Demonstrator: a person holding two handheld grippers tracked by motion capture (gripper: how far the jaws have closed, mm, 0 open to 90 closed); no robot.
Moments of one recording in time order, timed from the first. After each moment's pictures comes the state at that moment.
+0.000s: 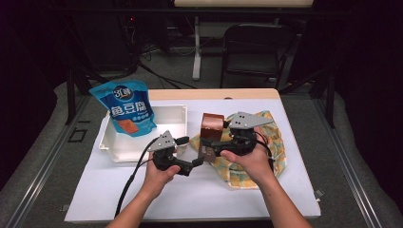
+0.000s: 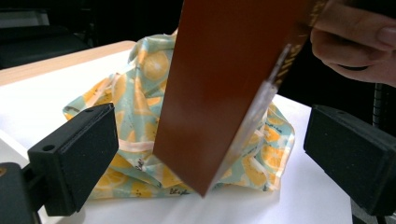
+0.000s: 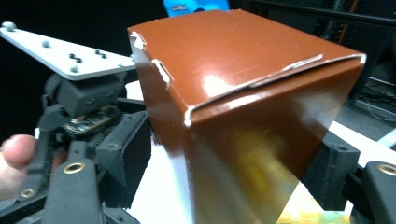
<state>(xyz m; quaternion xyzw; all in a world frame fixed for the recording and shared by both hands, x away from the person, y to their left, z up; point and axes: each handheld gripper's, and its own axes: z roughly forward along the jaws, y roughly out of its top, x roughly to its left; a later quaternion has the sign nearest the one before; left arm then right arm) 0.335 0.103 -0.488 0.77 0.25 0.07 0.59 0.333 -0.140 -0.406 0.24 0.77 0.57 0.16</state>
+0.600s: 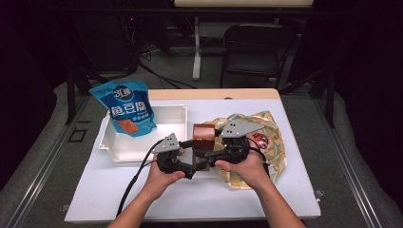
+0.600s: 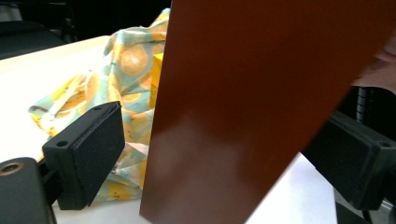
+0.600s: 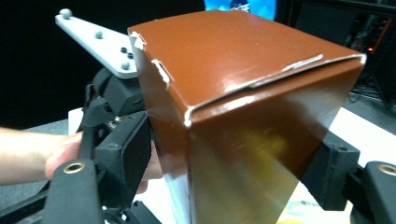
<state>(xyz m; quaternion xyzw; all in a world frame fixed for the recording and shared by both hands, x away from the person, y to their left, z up) 0.334 0.096 -0.492 0.78 0.22 0.04 0.59 0.321 -0.125 -0.413 0.20 0.79 0.56 0.13</state>
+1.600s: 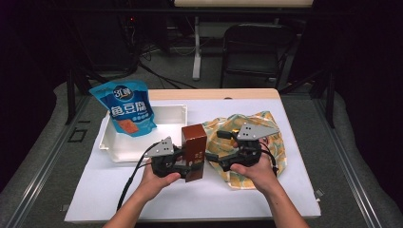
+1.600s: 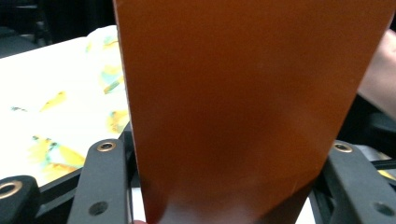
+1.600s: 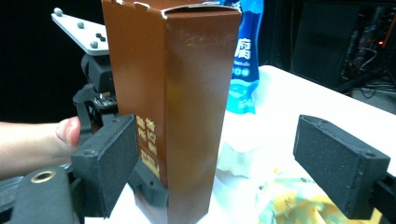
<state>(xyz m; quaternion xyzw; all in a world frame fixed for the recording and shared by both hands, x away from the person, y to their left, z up) 0.327 0.112 -0.492 0.79 0.18 0.03 0.59 0.320 -0.160 -0.433 0.23 0.77 0.59 0.10</state>
